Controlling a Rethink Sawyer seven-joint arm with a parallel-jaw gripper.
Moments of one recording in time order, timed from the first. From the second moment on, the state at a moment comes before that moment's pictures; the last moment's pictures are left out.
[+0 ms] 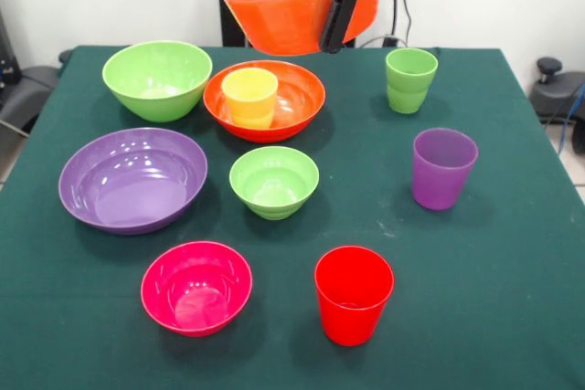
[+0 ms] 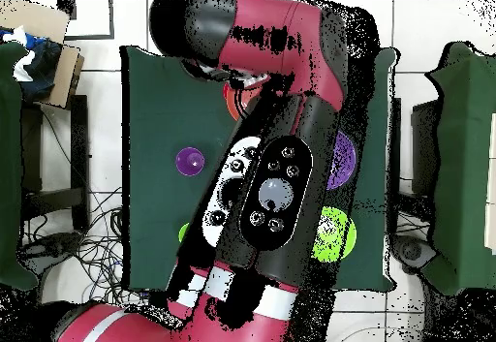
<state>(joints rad) 0.02 -0.40 -0.50 0.79 0.26 1.19 2.68</state>
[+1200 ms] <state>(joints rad) 0.00 -0.53 -0.40 0.79 0.22 1.19 2.52</state>
